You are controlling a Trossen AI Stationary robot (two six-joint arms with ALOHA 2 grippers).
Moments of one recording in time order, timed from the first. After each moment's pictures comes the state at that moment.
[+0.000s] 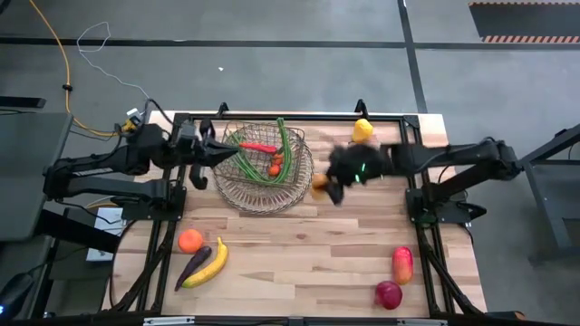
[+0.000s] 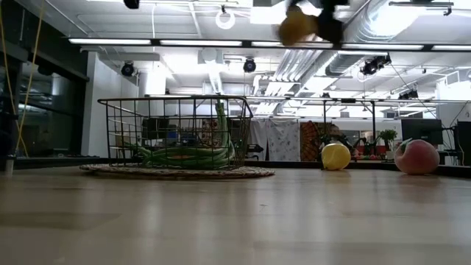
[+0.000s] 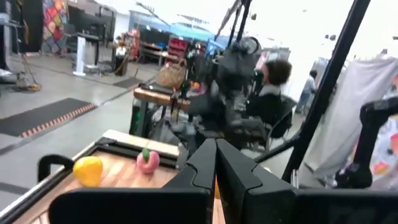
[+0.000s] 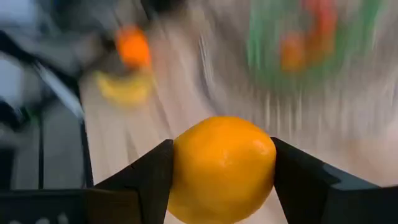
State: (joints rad) left arm 0.27 0.69 0.76 0.02 0.09 -0.23; right arm 0.03 1.30 1.19 -0.52 0.03 0.59
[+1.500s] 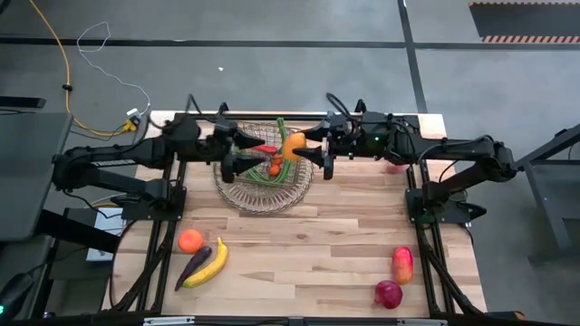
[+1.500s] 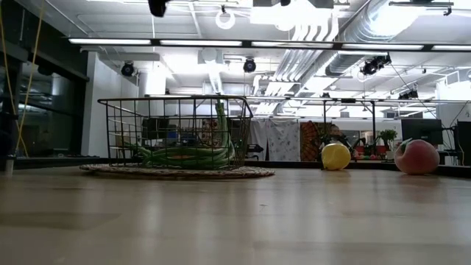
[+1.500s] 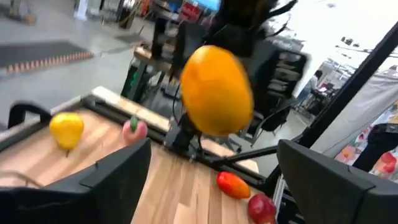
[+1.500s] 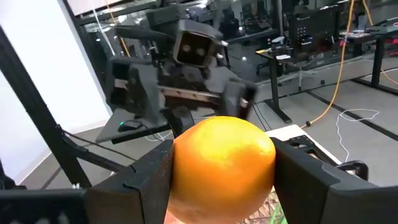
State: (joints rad) left arm 0.27 0.99 0.92 0.01 0.08 -0.45; right arm -0.10 1.34 1.23 0.09 -0.04 0.20
